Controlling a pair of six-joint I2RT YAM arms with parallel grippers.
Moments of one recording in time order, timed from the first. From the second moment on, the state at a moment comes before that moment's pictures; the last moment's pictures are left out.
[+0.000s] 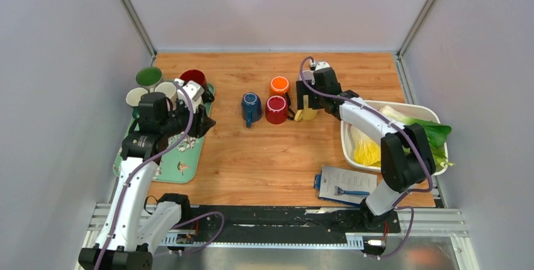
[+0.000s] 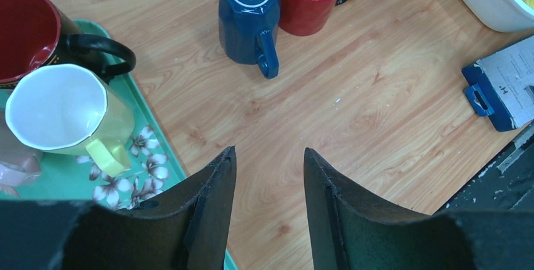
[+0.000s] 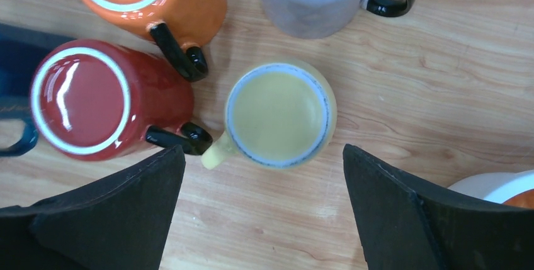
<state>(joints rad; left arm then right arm) -0.08 0.84 0.94 -0.65 0.55 0.18 0.41 1.63 1.16 -0.25 0.08 0.22</state>
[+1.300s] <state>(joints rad) -0.06 0.87 0.93 -0.58 0.59 0.15 0.31 1.51 0.89 -0.14 -0.16 0.09</state>
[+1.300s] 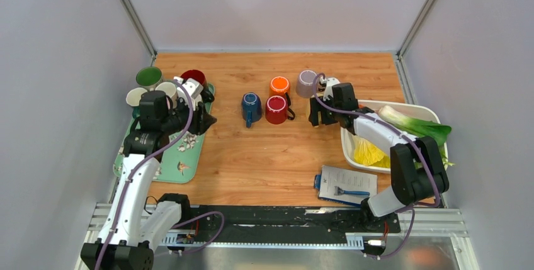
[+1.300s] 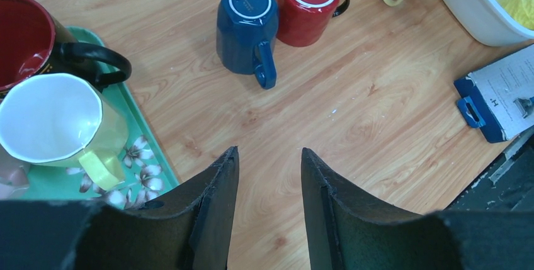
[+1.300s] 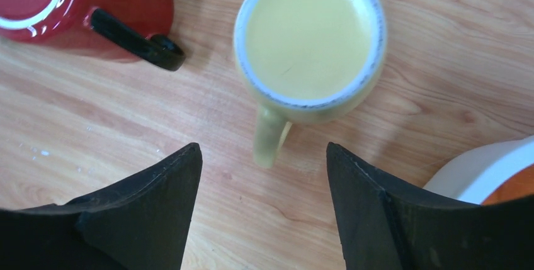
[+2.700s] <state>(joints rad) -0.04 0.88 0.90 -0.52 0.62 0.09 0.31 1.65 0.86 0.00 -0.06 0.06</state>
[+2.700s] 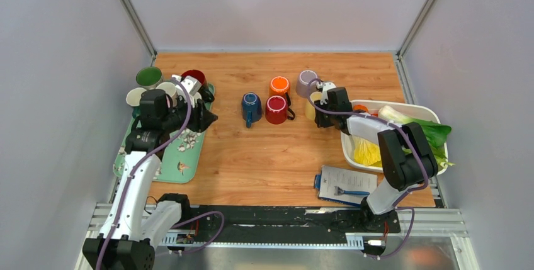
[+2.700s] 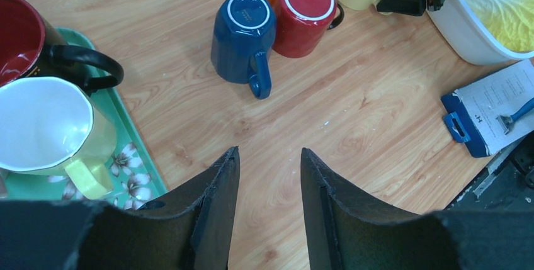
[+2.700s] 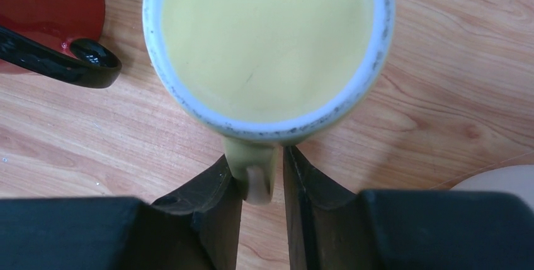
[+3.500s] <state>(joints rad) -0.17 1.05 0.94 -0.36 0.78 -0.06 0.25 1.31 0.91 -0.10 -0.65 0.12</state>
